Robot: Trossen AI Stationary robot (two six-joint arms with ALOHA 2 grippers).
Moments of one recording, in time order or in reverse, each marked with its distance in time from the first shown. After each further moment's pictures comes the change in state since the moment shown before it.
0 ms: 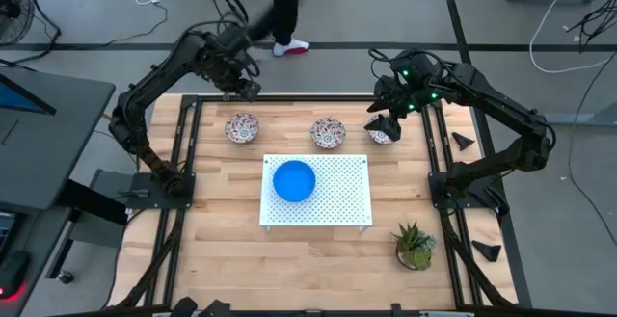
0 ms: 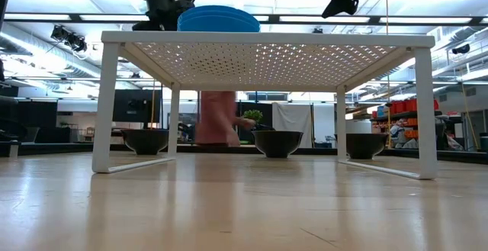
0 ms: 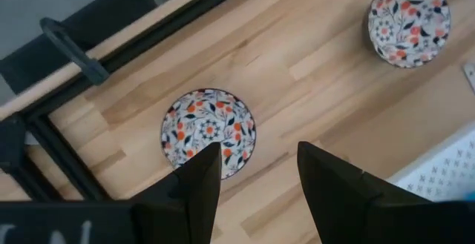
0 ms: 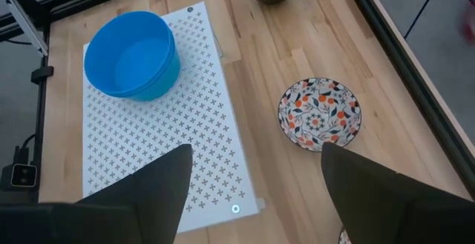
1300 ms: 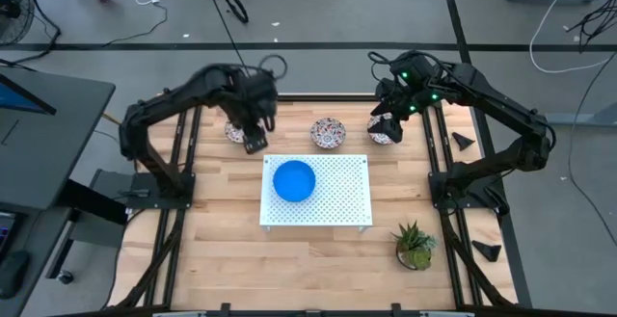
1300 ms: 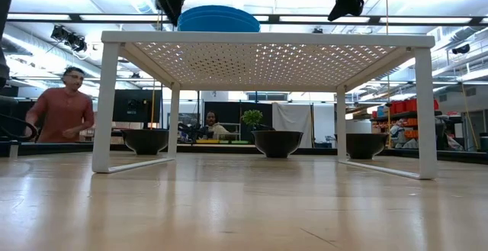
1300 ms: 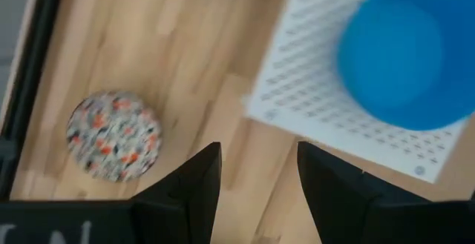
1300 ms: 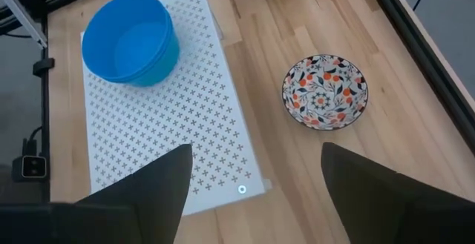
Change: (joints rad) left arm -0.446 0.021 0.095 -0.147 0.010 0.190; right arm 0.000 0.000 0.000 -0.060 0.000 0.030
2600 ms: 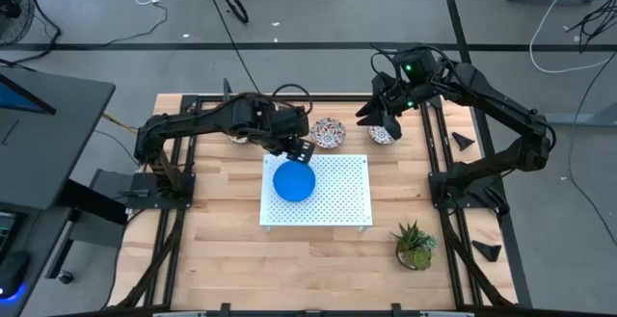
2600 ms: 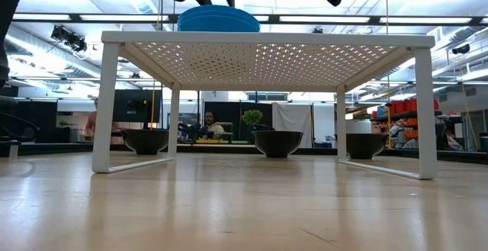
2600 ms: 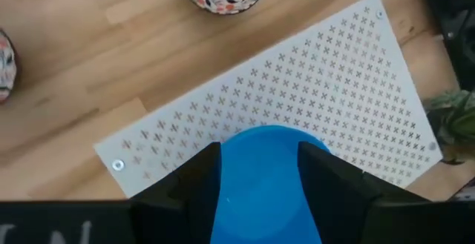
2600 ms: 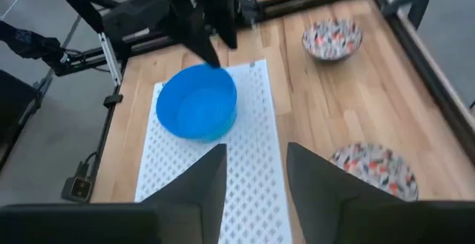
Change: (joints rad) left arm -0.250 0.131 0.061 0.255 -0.156 -0.948; right arm 0.000 0.000 0.000 0.226 -0.209 -0.052
